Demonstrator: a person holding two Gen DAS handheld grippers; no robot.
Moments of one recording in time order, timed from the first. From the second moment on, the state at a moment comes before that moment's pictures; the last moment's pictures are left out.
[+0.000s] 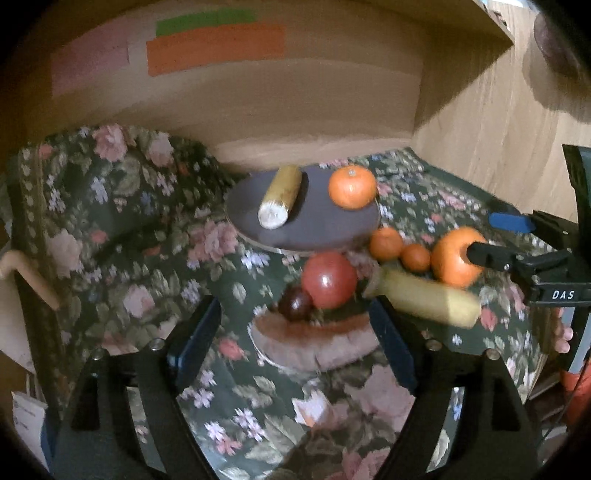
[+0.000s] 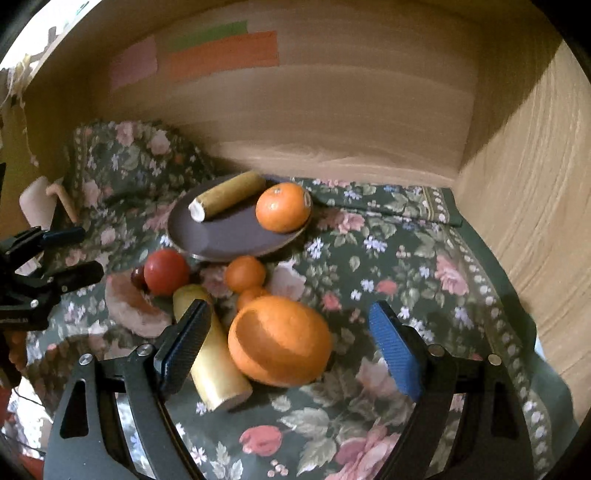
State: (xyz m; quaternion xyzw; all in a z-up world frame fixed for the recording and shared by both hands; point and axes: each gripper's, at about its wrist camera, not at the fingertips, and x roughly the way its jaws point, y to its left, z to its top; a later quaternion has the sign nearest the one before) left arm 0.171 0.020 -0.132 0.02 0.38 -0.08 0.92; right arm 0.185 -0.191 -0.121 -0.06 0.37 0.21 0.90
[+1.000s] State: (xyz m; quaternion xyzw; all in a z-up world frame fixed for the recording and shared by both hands) left arm 0.234 -0.010 -0.164 0.00 0.42 -0.12 0.90; right arm 0.182 -0.202 -0.139 -0.02 0.39 0.20 0.90
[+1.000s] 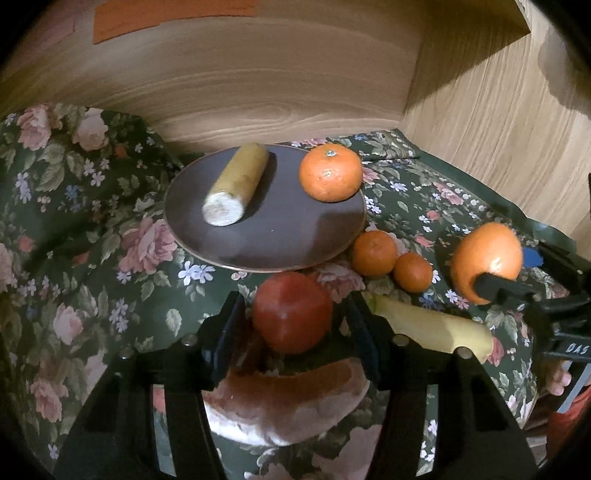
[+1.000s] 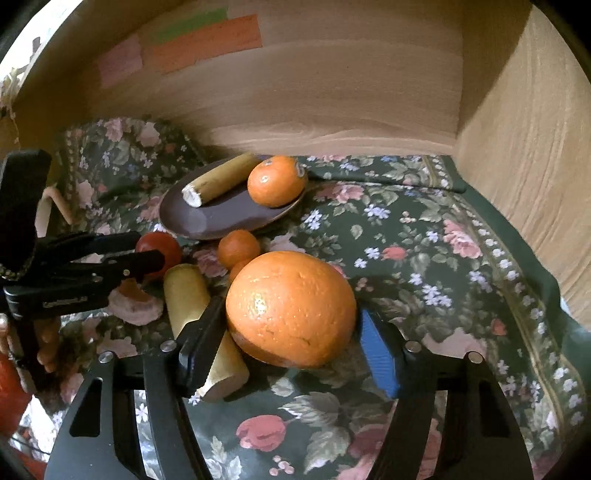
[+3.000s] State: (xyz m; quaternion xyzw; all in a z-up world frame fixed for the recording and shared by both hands) left arm 0.300 0.043 -0.155 -0.04 0.42 -0.12 0.90; right arm 0.278 -0.096 -0.130 -0.15 0.41 0.27 0.86
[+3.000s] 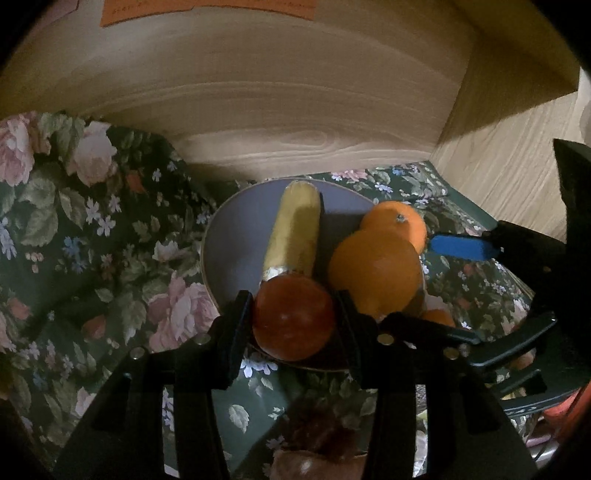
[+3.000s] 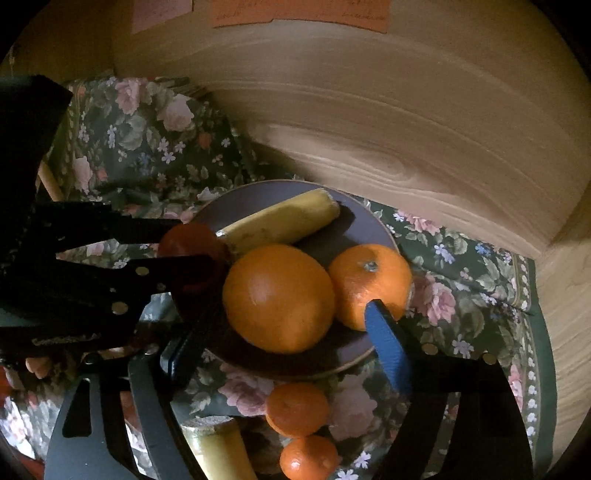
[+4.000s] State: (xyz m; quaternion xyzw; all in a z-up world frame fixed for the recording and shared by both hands) left arm 0.209 0.039 -0.139 -0.02 0.41 -0.09 0.91; right arm 0.187 -0.155 -0.132 -0.08 0.41 0.26 0.87
